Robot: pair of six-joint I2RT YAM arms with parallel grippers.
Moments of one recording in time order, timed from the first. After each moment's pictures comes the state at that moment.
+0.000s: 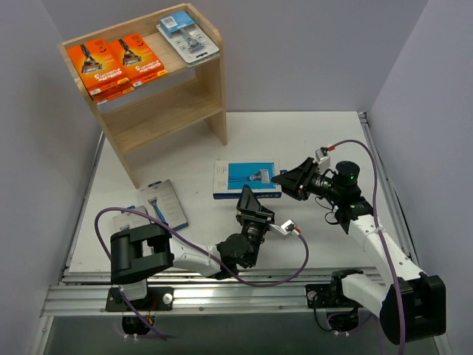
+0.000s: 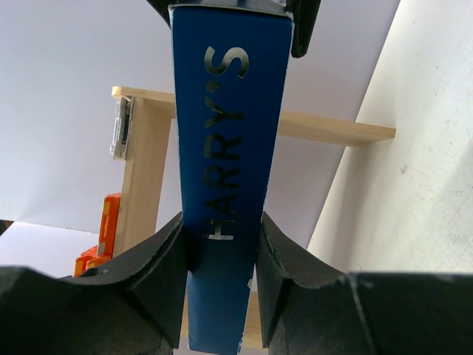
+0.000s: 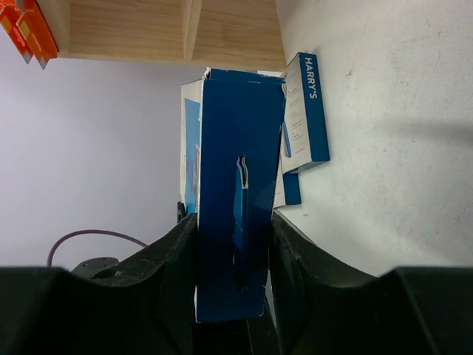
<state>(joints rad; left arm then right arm) -1.39 1.77 0.79 1.31 -1.10 1.73 0.17 1.03 0.61 0.16 -0.80 1.19</state>
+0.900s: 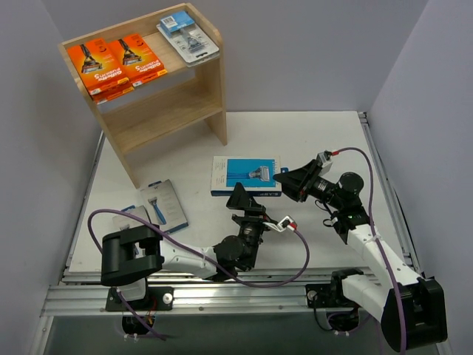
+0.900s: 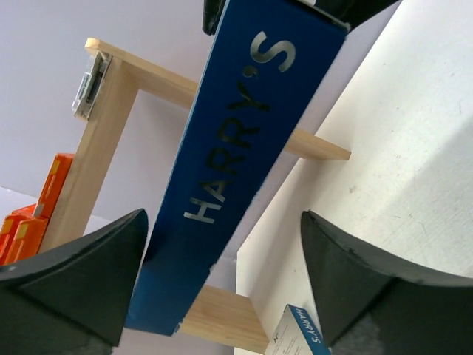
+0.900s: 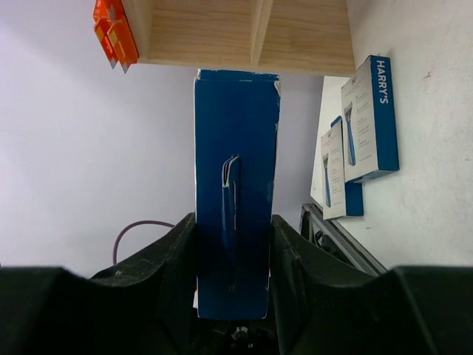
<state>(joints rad) -1.42 1.71 0.79 1.31 -1.15 1.49 0.17 0.98 0.46 0.52 -0.80 1.48</state>
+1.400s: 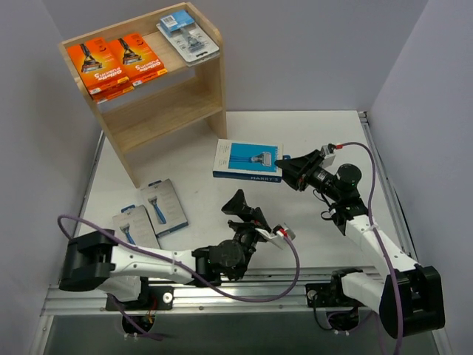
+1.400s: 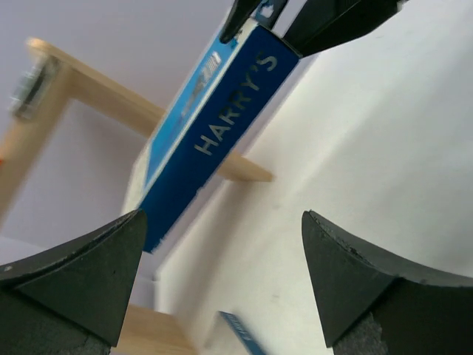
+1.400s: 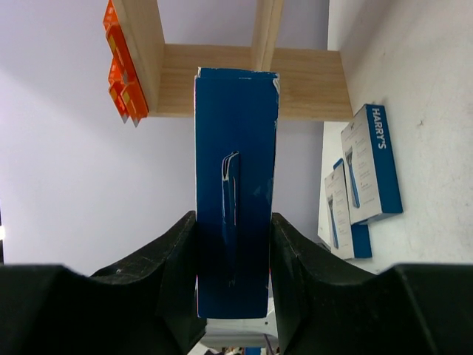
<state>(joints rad) -1.52 1.49 0.79 0.89 -1.12 1.07 0.17 1.05 0.52 0.54 -0.68 1.52</state>
